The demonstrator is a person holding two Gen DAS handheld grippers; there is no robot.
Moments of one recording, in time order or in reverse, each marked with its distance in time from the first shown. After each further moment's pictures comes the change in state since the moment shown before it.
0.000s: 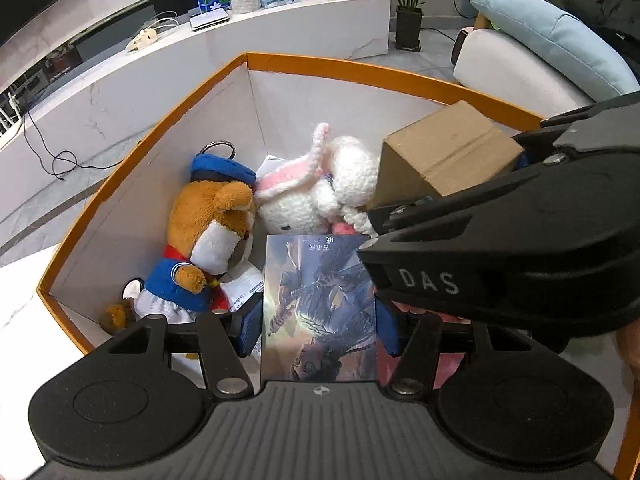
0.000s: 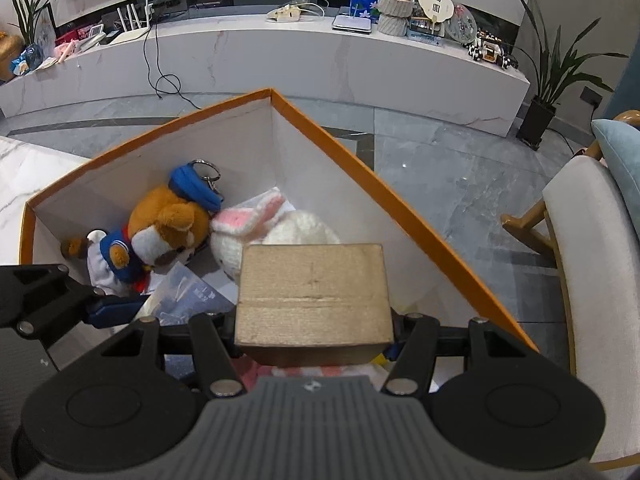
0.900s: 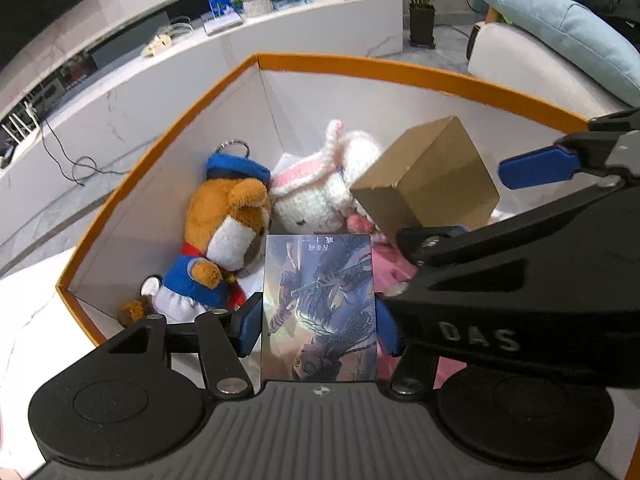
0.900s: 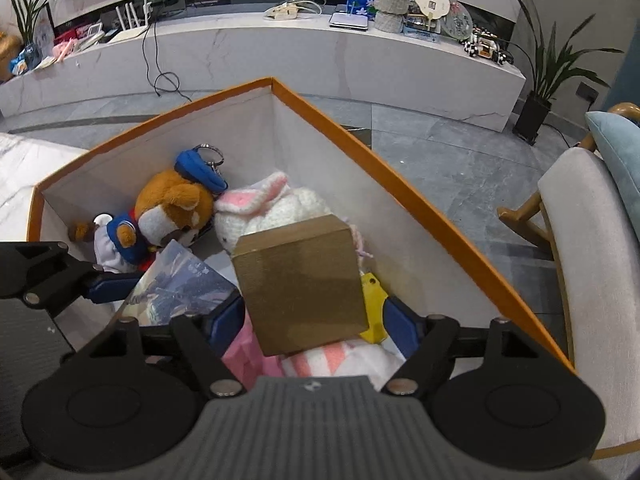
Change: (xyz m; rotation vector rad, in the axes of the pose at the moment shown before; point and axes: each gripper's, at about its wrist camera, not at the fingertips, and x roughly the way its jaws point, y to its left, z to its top) left arm 0.010 0.006 -0.009 0.011 -0.023 0.074; right arm -0.012 -0.001 -0.018 0.004 -0.007 -0.006
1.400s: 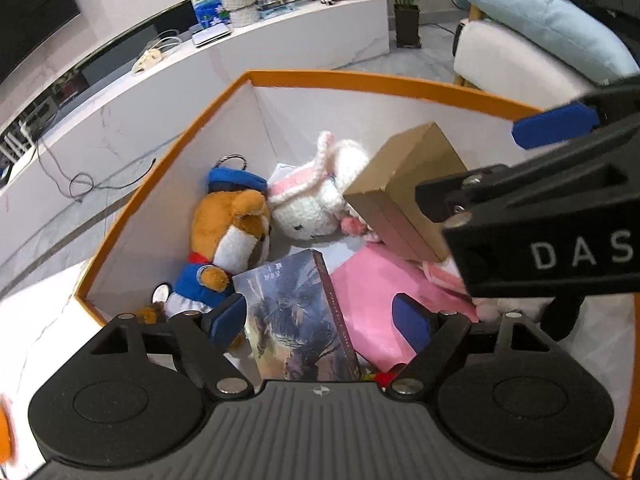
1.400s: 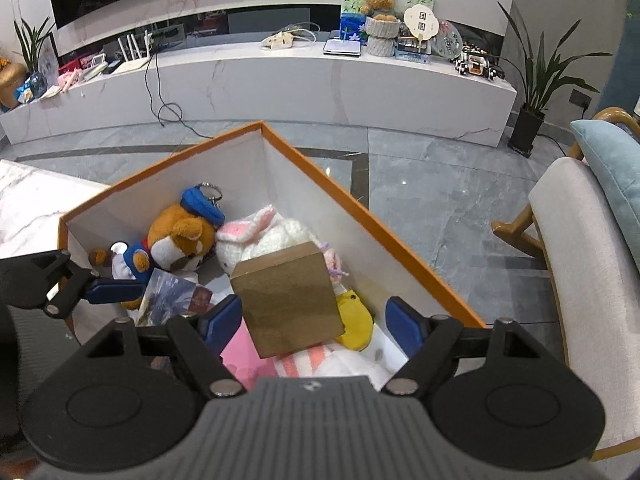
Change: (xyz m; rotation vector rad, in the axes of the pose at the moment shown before) left arm -0.012 0.000 -0.001 0.046 -0.001 -0.014; right arm -0.036 -0.018 0.001 0.042 -0.075 0.032
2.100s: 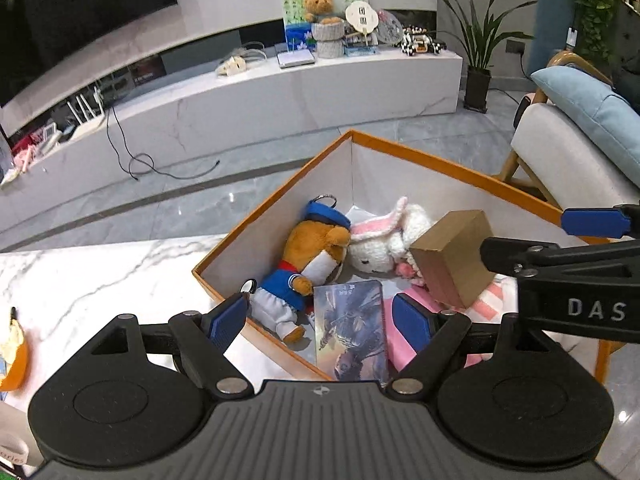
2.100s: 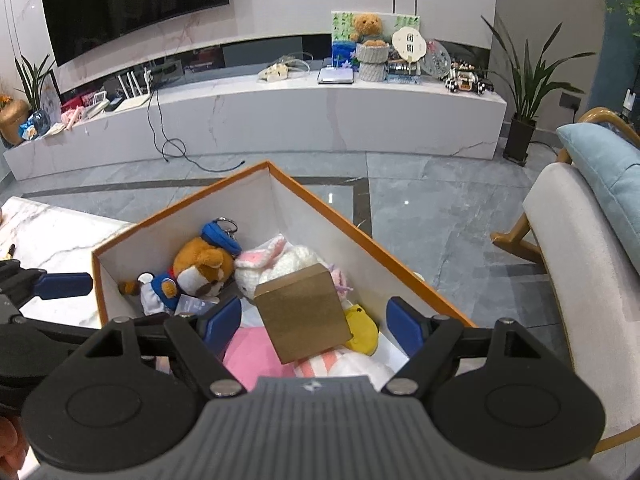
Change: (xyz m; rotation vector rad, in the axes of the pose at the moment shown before) left arm -0.065 0.027 -0.012 -0.223 -0.113 0.110; right arm -0.041 0.004 -0.007 0.063 -0.097 0.017
